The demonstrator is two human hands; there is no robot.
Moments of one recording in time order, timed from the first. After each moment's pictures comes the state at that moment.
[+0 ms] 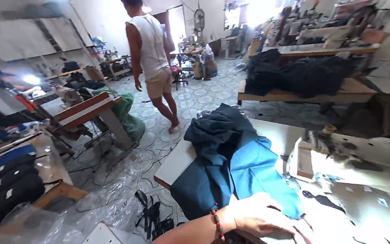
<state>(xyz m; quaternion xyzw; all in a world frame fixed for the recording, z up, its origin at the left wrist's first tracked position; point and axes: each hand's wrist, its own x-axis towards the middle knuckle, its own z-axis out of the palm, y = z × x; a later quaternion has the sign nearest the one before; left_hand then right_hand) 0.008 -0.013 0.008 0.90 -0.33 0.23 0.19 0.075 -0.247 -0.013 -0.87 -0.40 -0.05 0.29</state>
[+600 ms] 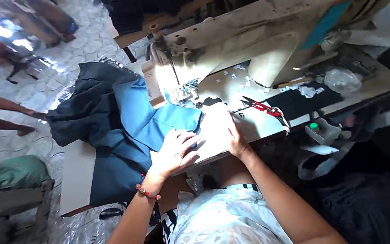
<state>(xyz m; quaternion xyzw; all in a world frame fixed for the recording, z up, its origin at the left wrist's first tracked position) 0.006 -0.014 0.012 0.94 -0.27 0.10 0.18 0.061 -0.258 0.011 -0.78 -0.23 -0.04 0.58</state>
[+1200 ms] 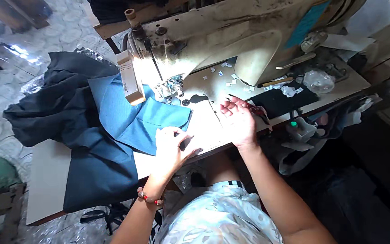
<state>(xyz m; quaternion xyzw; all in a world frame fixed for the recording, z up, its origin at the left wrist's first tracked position) 0.008 -0.068 0.006 0.96 -0.09 0.16 0.23 0.088 -0.290 0.025 -0.45 -0.06 0.02 0.89</state>
